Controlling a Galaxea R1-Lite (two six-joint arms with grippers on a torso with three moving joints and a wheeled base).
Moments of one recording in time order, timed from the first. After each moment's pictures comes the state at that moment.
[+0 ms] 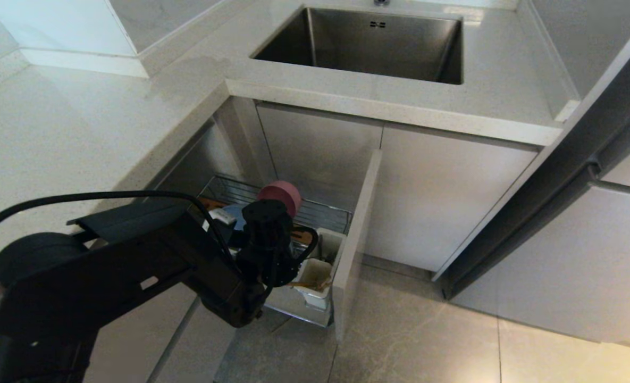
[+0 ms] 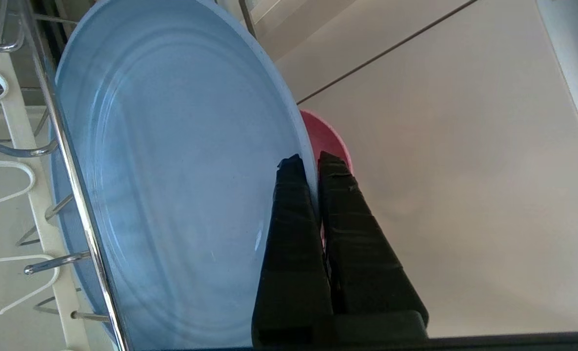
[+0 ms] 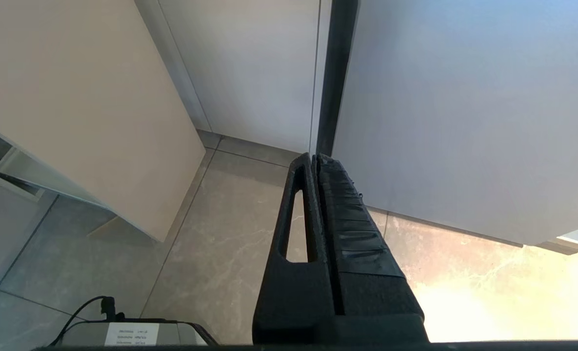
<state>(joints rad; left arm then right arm) -0.58 2.25 -1.03 -1.27 0.97 -0.98 0.01 0.00 0.00 -0.03 0.00 0.00</state>
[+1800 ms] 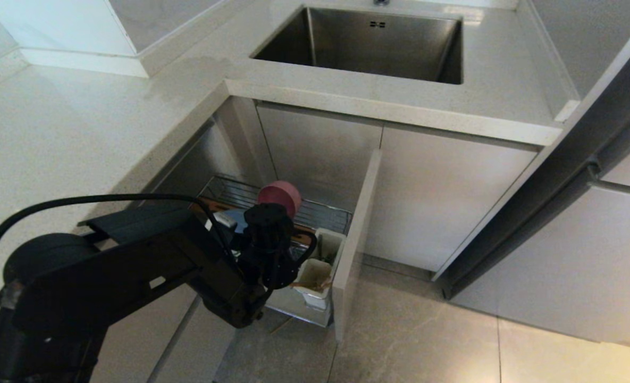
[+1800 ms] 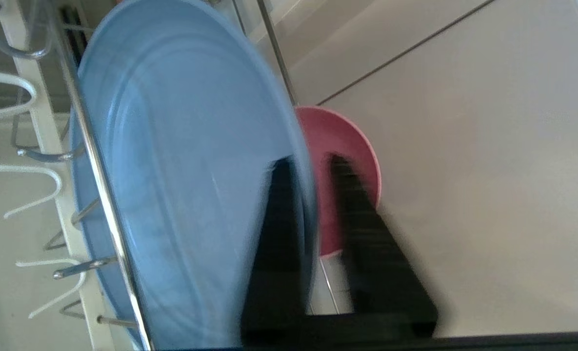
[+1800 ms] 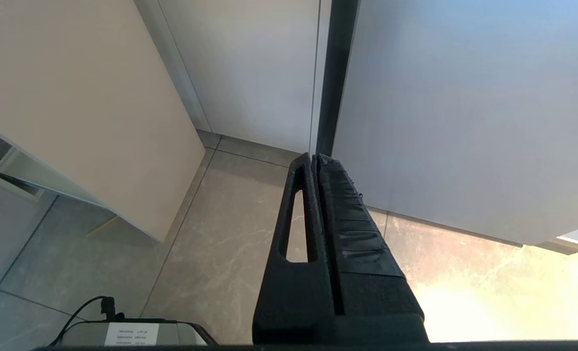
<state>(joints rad) -0.57 2.27 -1.03 -1.27 0.99 -0.96 0.01 0.00 0.00 -0.03 0.00 0.00</state>
